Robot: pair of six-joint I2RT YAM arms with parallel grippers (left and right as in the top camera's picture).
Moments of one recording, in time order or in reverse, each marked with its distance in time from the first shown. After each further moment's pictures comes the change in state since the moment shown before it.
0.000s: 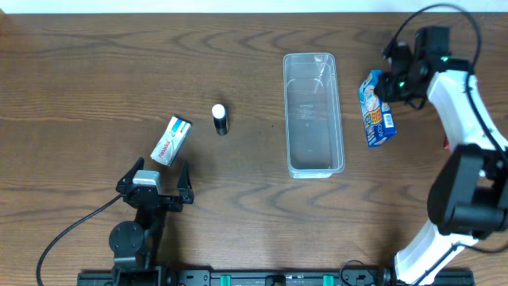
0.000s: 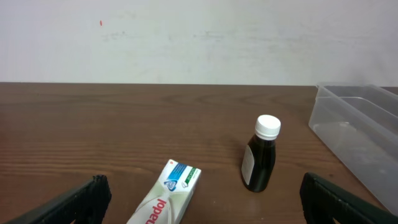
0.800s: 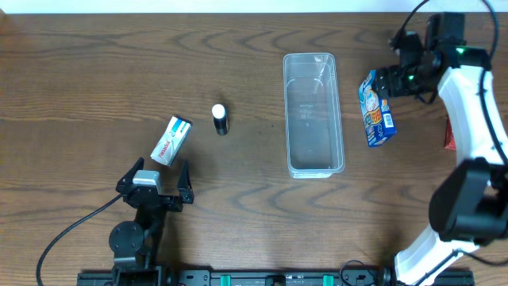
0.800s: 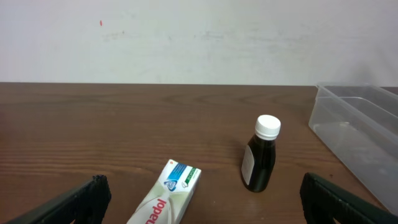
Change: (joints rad) left arm 0.000 0.000 0.000 0.000 0.000 0.000; right arm 0.000 0.006 0.066 -0.120 0.053 -0.069
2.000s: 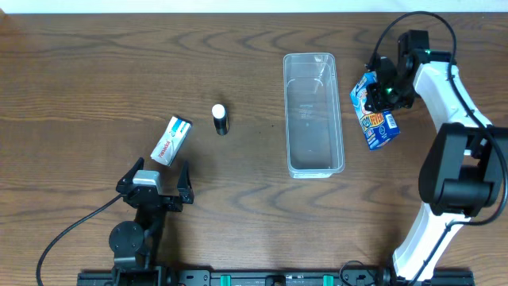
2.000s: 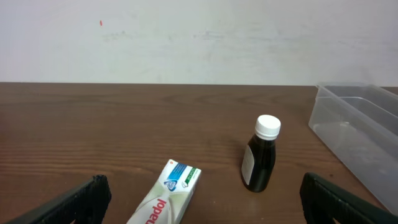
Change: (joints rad) left arm 0.000 0.000 0.000 0.000 0.000 0.000; right arm 0.035 0.150 0.004 -0.055 -0.041 -0.020
